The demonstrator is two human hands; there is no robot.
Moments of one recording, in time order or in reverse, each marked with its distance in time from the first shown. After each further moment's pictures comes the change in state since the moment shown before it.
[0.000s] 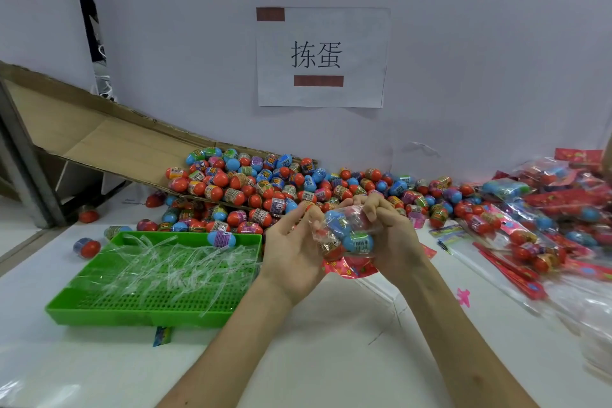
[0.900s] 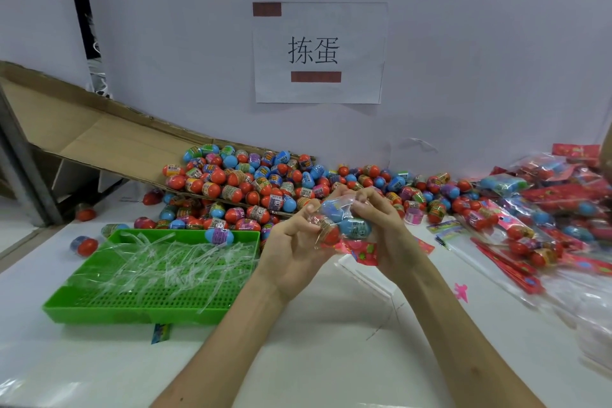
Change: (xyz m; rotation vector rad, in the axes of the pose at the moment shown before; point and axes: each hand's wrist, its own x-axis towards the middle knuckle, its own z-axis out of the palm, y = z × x) left_hand 0.004 -0.001 -0.008 0.056 -0.057 0.081; right_hand -0.003 -0.001 0.003 0.012 -0.019 0.016
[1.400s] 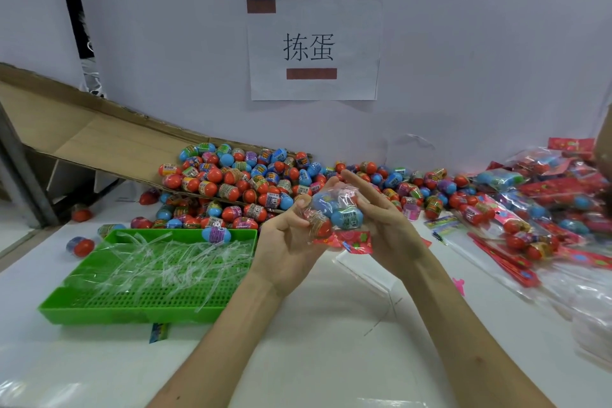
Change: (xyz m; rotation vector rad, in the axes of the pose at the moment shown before) left_hand 0.002 0.001 0.000 -0.077 -0.036 0.036; right_hand 0.002 -0.003 -0.014 0.101 -0.094 0.072
